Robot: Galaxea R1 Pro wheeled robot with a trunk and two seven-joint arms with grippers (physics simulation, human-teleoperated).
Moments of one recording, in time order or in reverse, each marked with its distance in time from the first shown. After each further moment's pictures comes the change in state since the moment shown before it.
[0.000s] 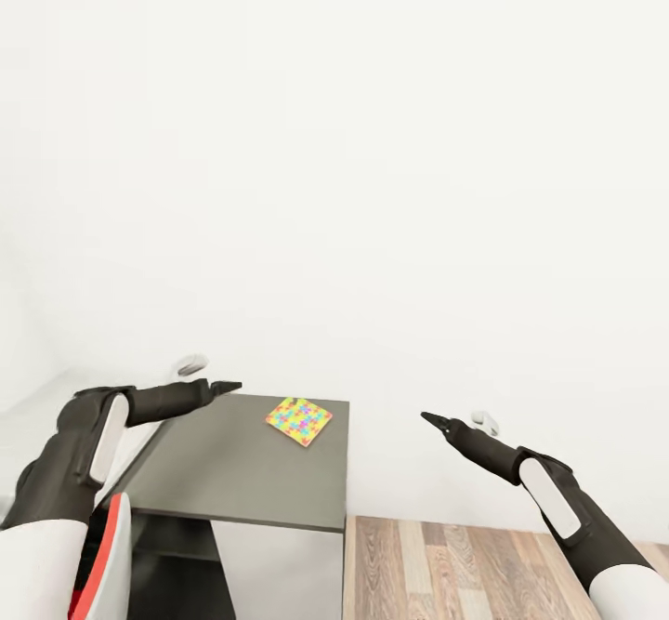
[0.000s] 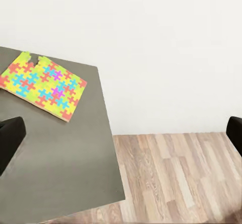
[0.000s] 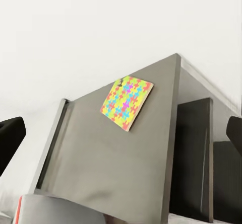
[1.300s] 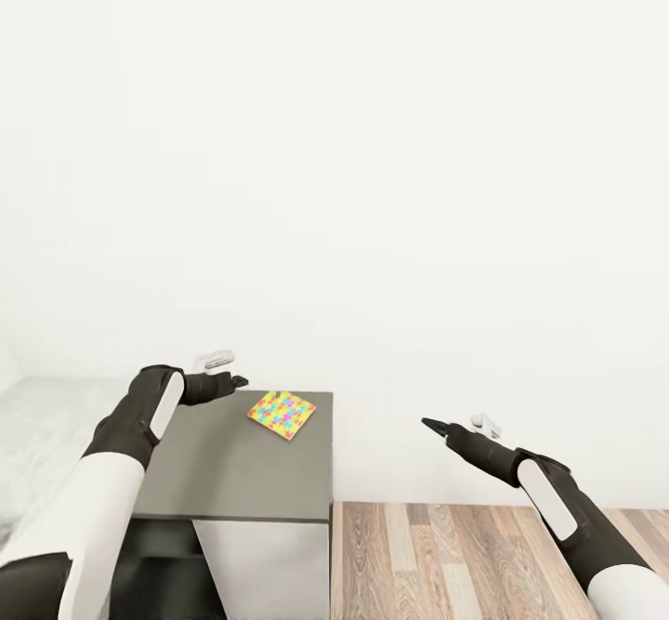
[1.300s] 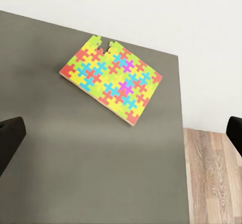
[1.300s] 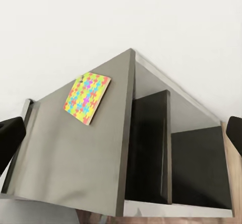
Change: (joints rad) left arm -0.220 -0.086 -0.092 0.402 -0.002 -0.174 0.511; right arm 0.000 0.005 -0.001 0.003 0.060 0.000 -0.045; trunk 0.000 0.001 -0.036
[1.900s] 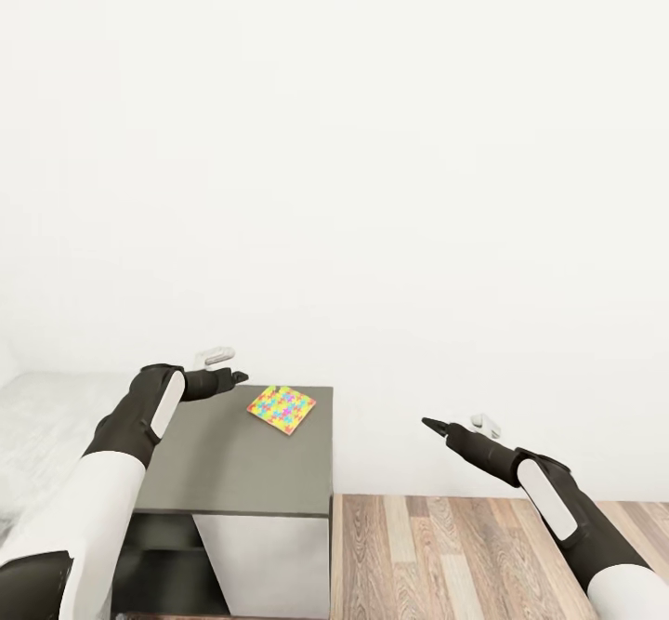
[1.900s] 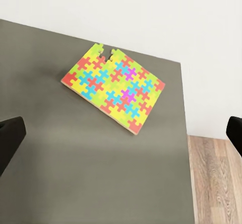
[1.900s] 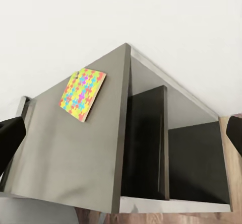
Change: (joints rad) left arm -0.004 -0.002 -0.004 0.001 -0.001 -0.052 0.001; right arm -0.001 0.000 0.000 -0.001 0.001 -0.001 0.000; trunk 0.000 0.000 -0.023
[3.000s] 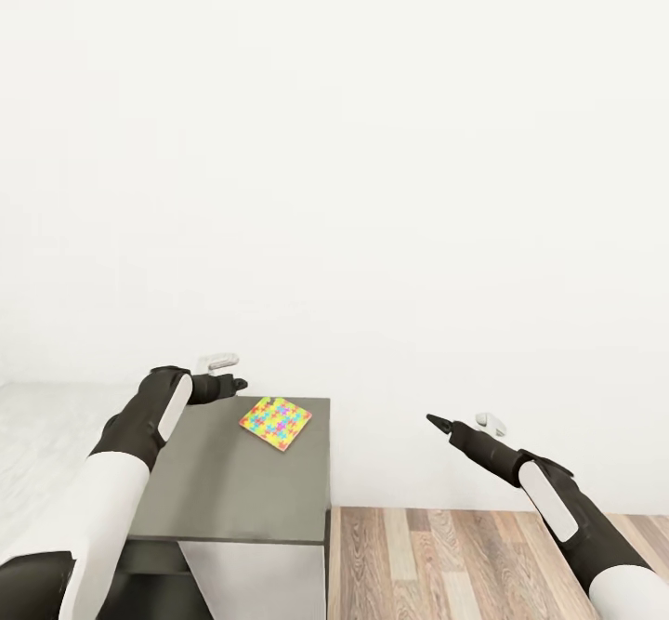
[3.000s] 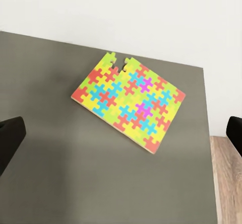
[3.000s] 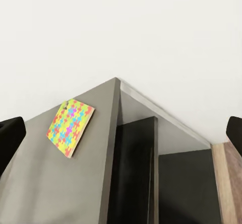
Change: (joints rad) left arm 0.000 0.000 -0.063 0.024 -0.002 -0.003 0.080; right arm 0.000 -0.004 0.001 0.022 0.001 -0.089 0.001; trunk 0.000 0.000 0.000
